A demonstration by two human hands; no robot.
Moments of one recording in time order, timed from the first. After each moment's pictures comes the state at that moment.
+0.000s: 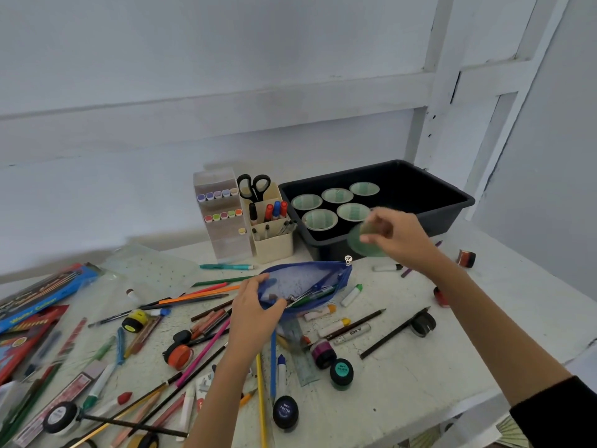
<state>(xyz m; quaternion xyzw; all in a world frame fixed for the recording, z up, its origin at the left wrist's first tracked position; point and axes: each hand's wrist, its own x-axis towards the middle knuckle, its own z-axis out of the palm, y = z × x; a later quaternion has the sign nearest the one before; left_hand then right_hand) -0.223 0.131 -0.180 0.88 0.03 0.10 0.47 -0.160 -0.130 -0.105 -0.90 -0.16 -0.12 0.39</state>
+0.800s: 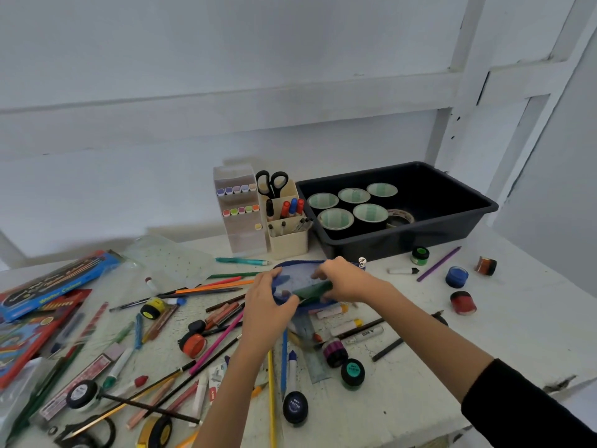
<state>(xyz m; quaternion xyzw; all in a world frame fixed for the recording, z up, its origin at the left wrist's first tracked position) -0.228 0.132 -0.174 0.89 0.03 0.11 0.45 -0.146 -0.029 -0.161 -0.96 -0.22 0.13 0.13</state>
